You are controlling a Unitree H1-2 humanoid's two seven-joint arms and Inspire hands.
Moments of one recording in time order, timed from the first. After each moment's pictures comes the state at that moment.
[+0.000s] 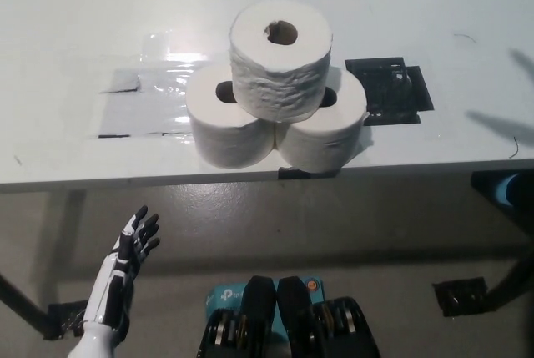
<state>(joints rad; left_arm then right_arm) 0.00 0.12 0.01 0.05 -0.04 -0.17 -0.09 -0.84 -0.32 -0.28 -0.01 -0.04 0.08 0.36</state>
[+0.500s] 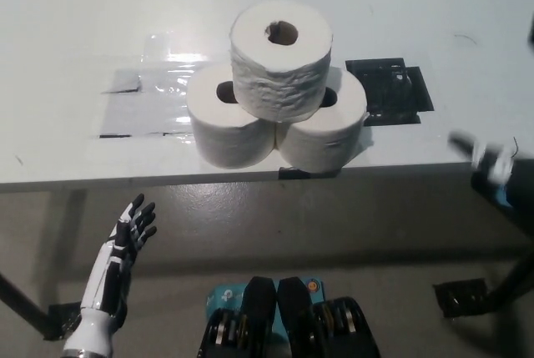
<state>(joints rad) -0.04 0.13 0.03 0.07 -0.05 -0.17 -0.09 -0.21 0.05 -0.28 -0.45 0.00 -0.02 0.28</state>
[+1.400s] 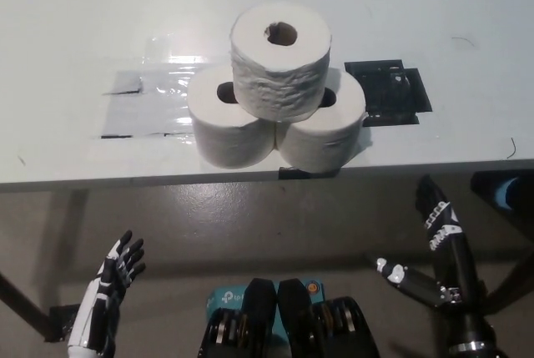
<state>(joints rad) 0.07 0.14 0.03 0.06 -0.08 -0.18 -0.11 -0.07 0.09 -0.10 0.15 -0.07 -0.37 0.12</state>
